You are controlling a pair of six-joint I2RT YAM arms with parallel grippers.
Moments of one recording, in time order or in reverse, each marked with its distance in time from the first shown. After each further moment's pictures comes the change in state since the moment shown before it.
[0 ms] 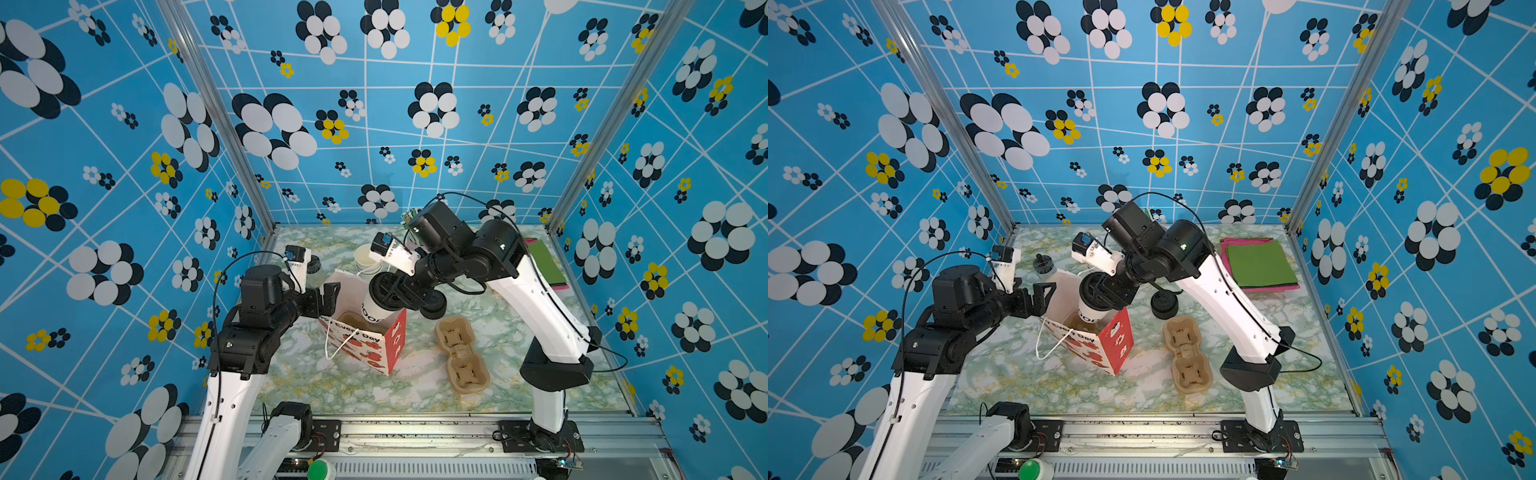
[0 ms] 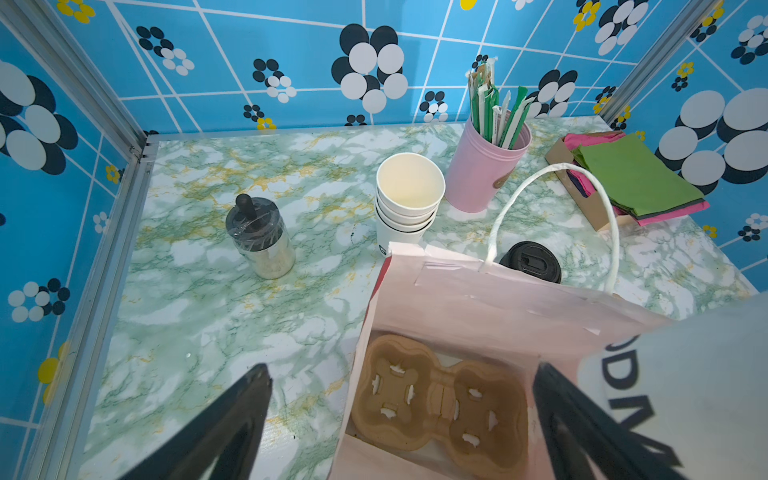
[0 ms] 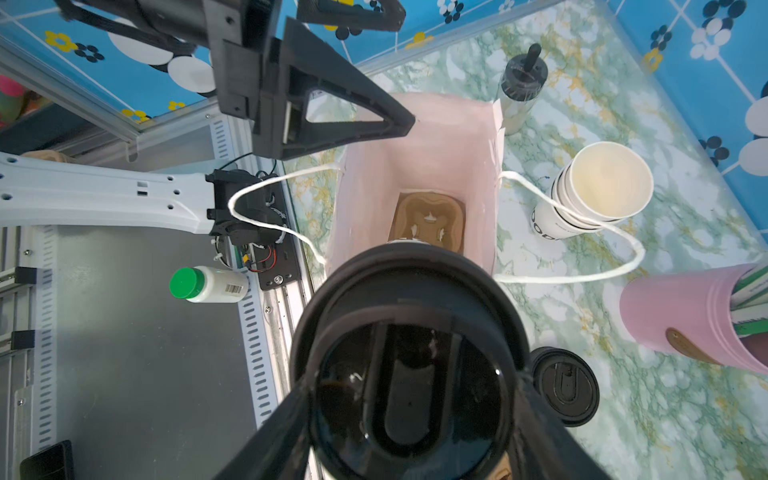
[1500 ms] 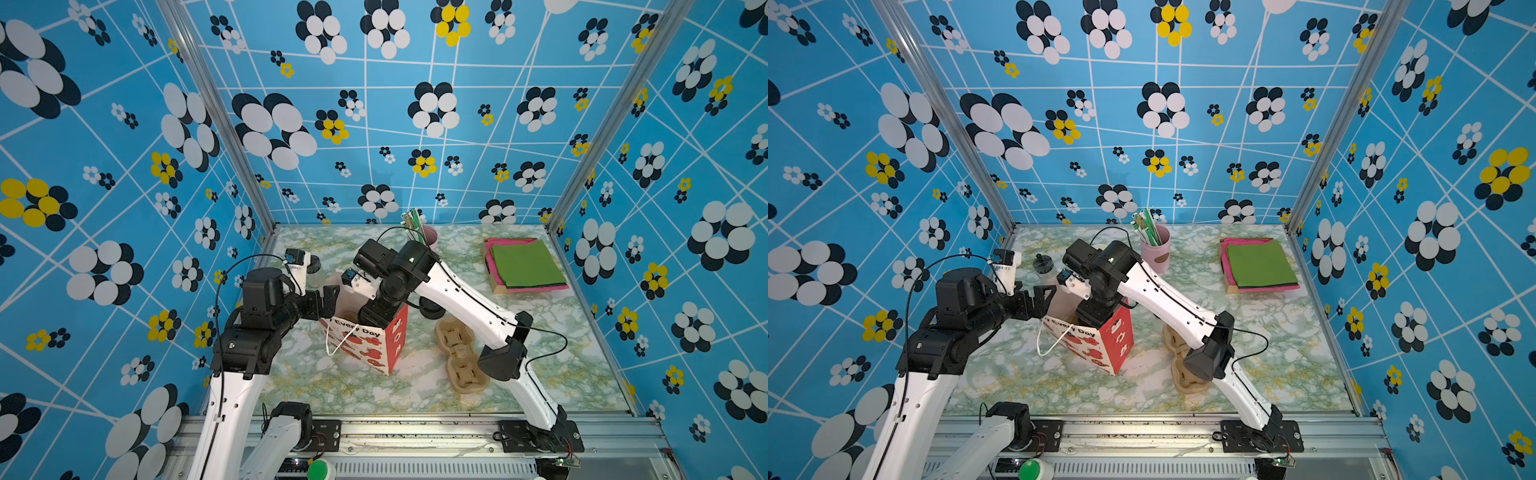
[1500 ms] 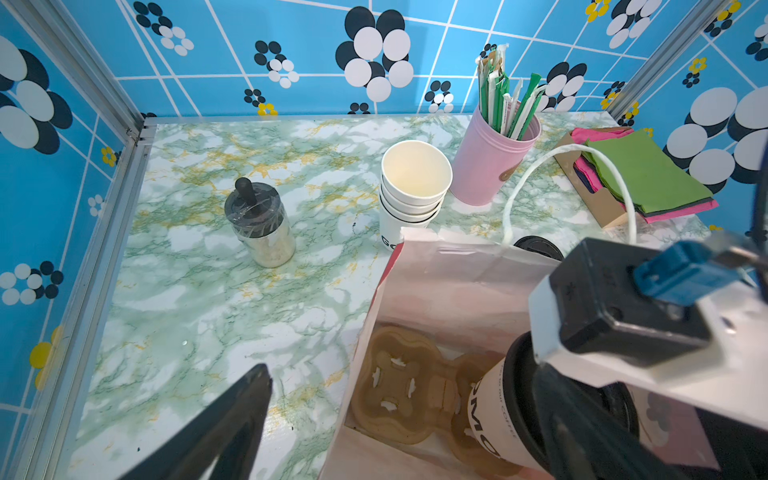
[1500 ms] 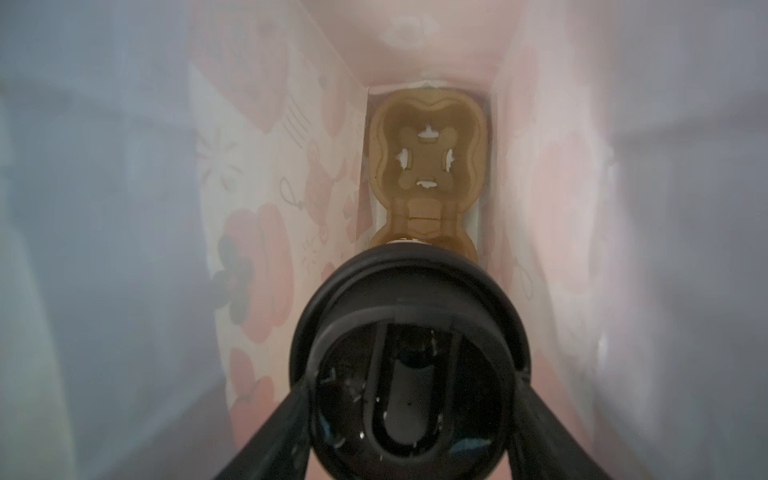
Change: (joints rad) left arm 0.016 -0.011 -0.045 0.011 0.008 -0.007; right arm 0.056 0.289 -0.018 -0.046 0.093 0.103
